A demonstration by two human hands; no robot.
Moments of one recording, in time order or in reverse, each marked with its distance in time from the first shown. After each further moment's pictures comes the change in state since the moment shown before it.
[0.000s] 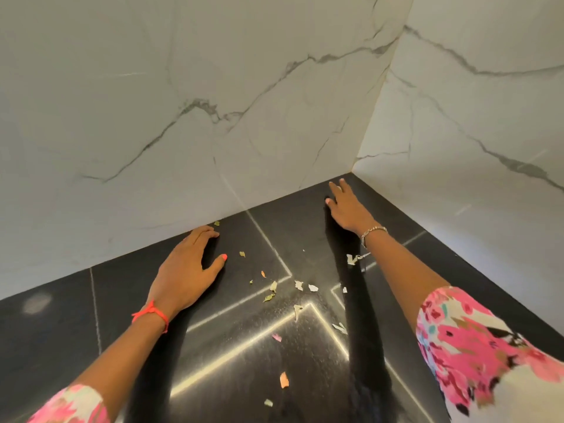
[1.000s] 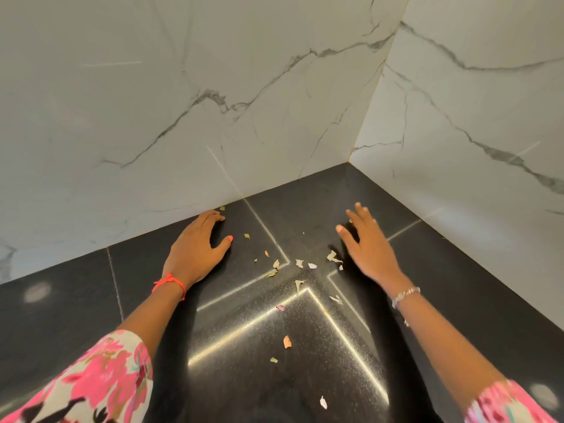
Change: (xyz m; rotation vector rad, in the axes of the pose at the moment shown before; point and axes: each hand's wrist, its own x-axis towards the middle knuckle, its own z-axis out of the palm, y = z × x) left_hand -0.001 0.002 -0.003 -0.017 -0.001 0.004; right_hand -0.138 0.006 0.012 0.008 0.179 -0.020
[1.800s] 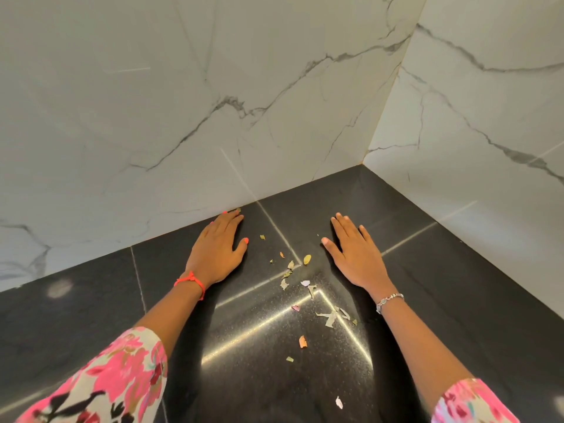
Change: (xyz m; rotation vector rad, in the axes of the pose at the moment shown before) left_hand 0.003 -0.004 0.003 0.186 -0.062 0.074; right_hand 0.005 -0.022 0.036 -0.237 -0.074 -0.137
